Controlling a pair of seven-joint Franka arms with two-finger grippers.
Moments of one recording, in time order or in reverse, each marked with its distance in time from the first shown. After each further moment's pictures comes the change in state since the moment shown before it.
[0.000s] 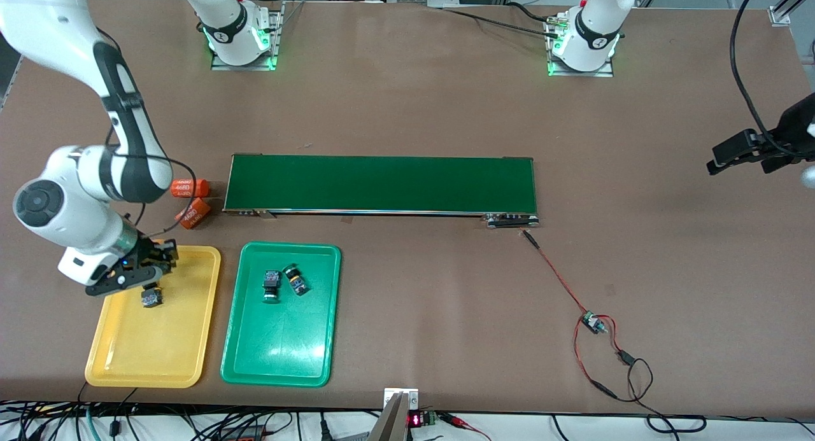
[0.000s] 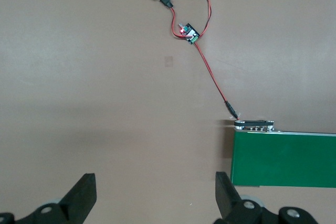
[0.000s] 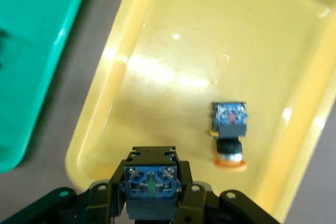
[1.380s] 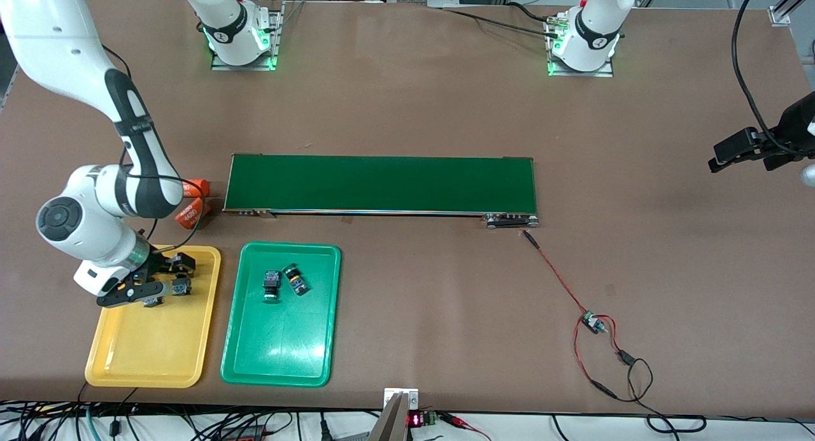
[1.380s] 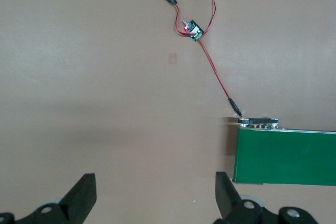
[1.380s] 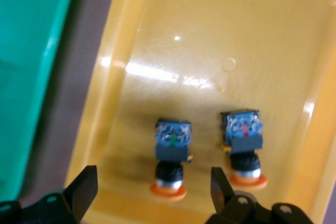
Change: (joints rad) left arm 0.010 -0.003 0.004 0.000 0.004 -0.013 -0.001; right arm -0.018 0.028 0.041 0.056 0.002 -0.068 0.124
